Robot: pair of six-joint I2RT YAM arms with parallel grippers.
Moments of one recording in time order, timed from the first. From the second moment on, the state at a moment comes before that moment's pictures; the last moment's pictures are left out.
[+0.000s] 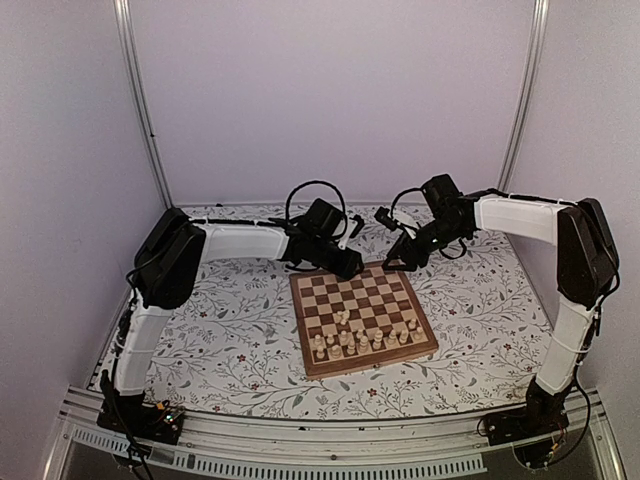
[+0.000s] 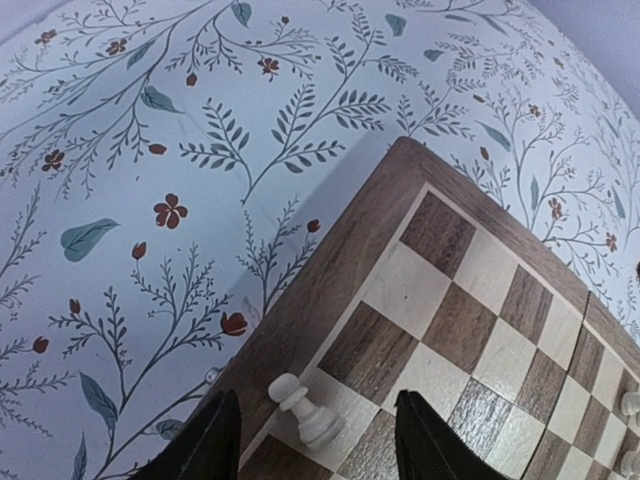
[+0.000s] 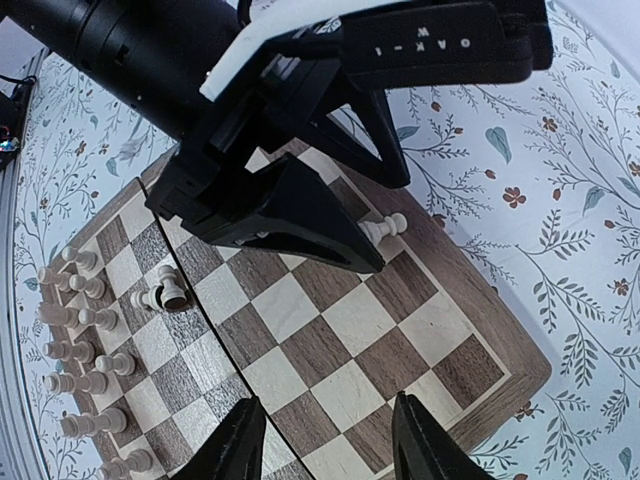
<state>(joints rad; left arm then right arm) -0.79 2.33 1.79 -0.23 0.11 -0.16 0.44 1.87 1.40 -0.55 -0.58 -0.51</state>
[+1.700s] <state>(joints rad) -0.79 1.89 1.33 -0.05 0.02 -0.21 0.51 2.12 1.61 -0.57 -0.42 -0.37</state>
